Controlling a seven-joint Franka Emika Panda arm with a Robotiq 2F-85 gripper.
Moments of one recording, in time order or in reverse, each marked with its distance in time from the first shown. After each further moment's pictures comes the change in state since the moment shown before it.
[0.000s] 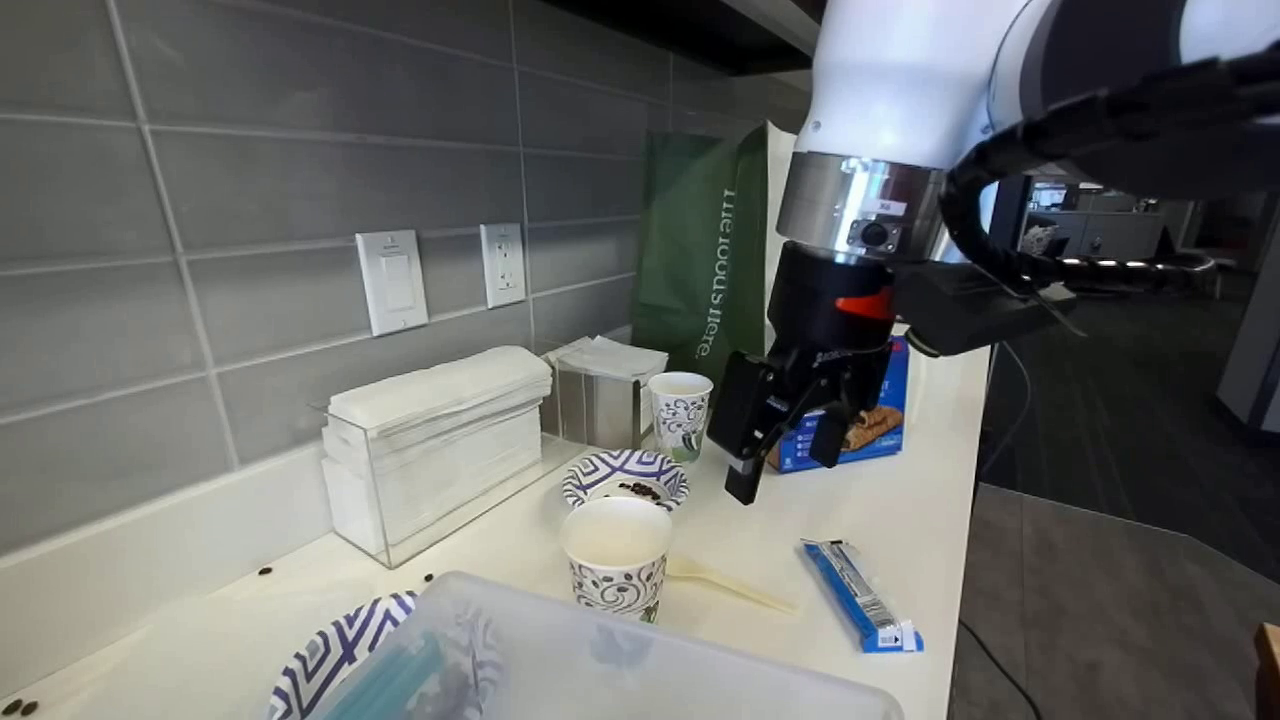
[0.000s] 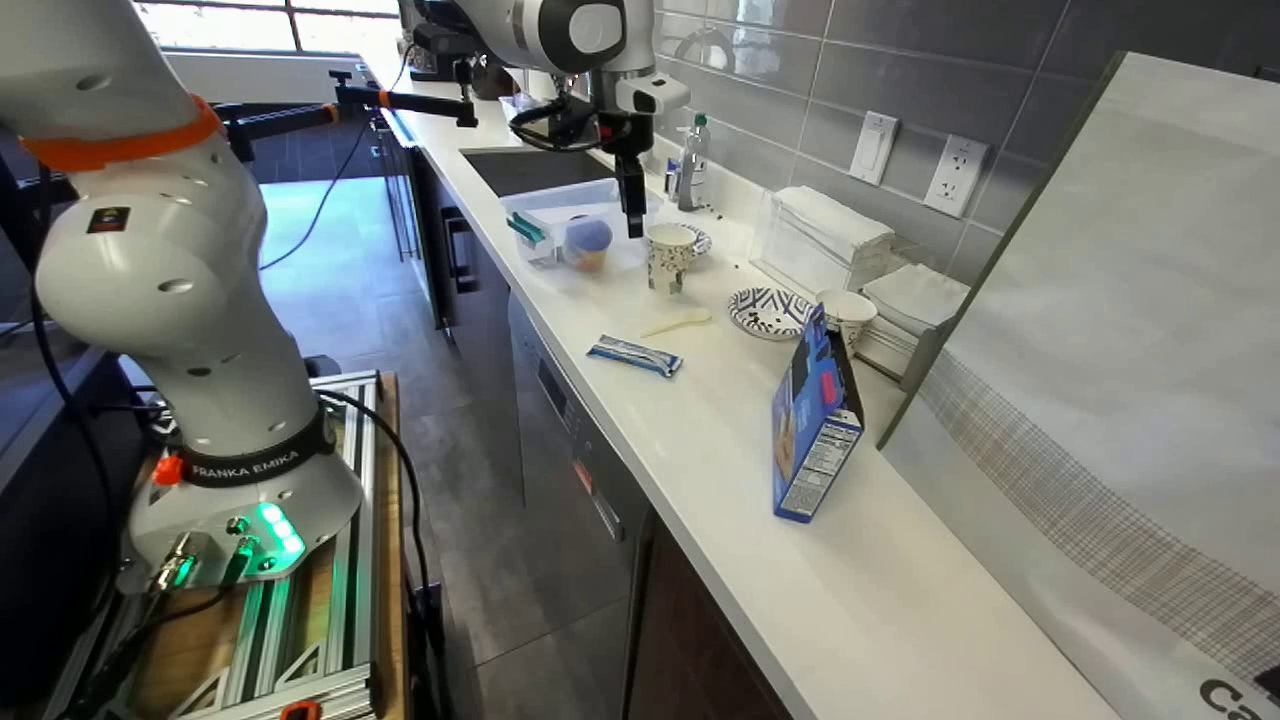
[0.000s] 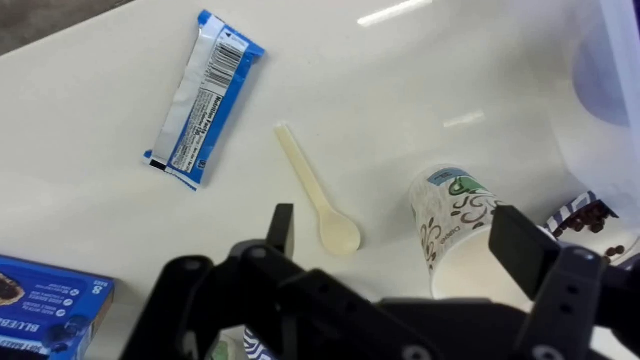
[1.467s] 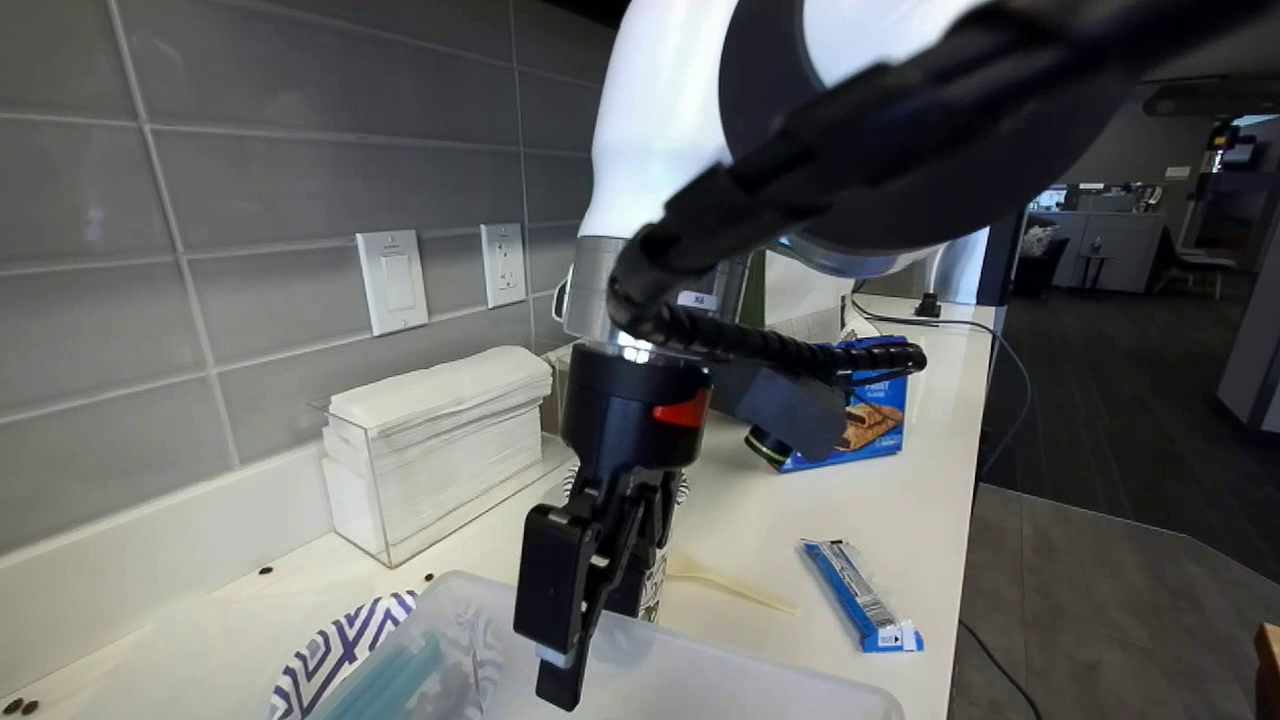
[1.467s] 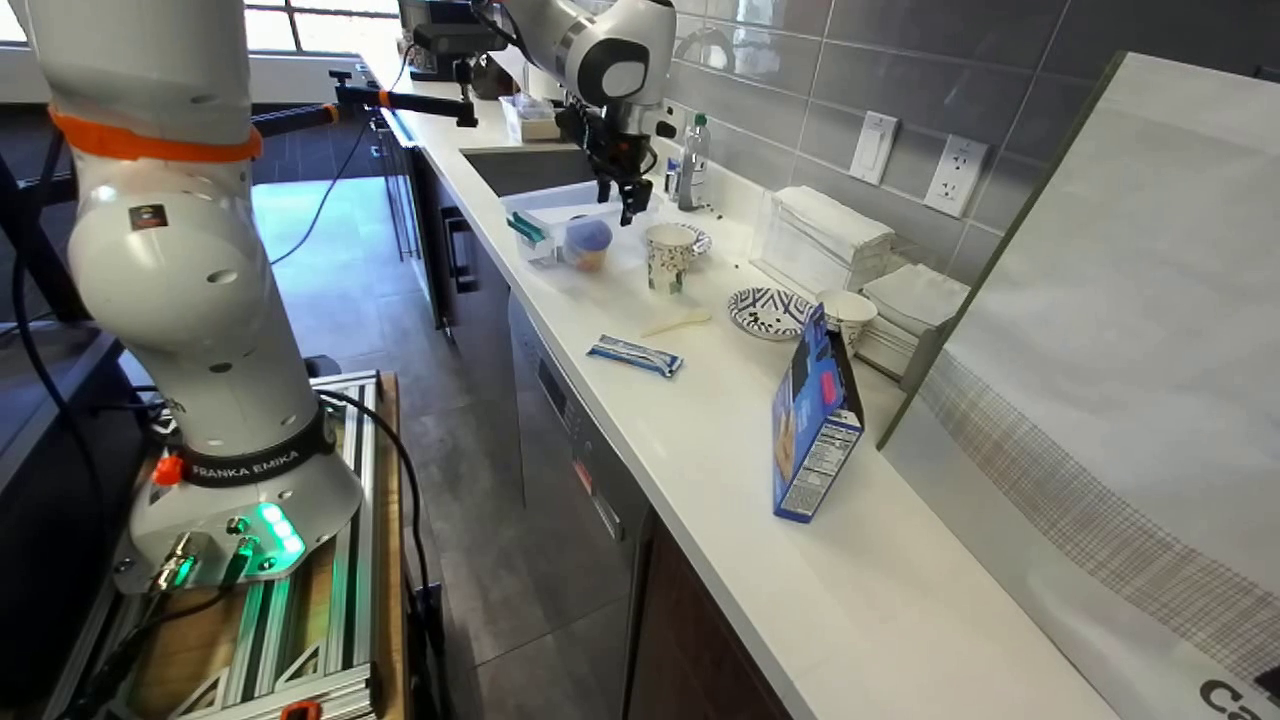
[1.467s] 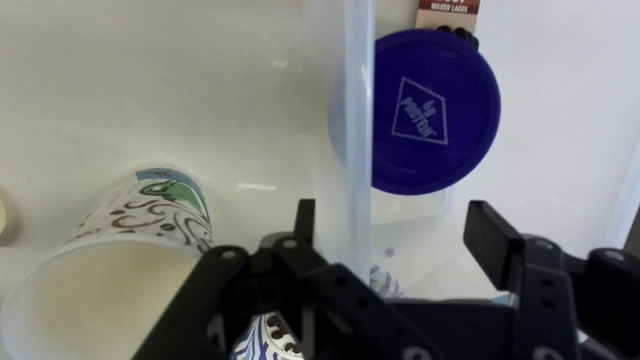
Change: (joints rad) arm 0.195 0.383 -0.033 0.331 0.233 0.011 -0.548
